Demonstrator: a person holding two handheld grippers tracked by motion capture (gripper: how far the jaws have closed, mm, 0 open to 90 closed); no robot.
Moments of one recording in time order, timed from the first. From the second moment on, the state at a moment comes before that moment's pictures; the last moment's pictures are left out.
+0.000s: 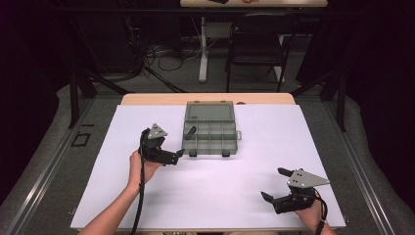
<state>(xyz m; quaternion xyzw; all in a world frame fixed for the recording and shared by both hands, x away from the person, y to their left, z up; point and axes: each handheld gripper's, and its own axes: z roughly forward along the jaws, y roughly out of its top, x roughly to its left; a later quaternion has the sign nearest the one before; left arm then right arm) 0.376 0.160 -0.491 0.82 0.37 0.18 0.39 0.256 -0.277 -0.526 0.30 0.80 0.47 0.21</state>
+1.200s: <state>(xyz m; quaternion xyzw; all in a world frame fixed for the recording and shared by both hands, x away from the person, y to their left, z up) 0.289 0.195 -0.506 0.81 0.37 0.19 0.42 0.256 -0.277 -0.526 0.30 0.80 0.47 0.21</state>
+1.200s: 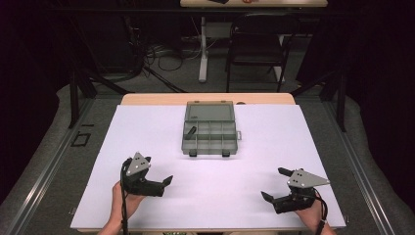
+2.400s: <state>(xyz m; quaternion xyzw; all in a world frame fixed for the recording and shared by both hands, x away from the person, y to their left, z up) 0.251 0.226 -0.529 0.79 0.40 0.20 0.43 0.254 -0.275 -0.525 0.30 0.81 0.46 0.21</state>
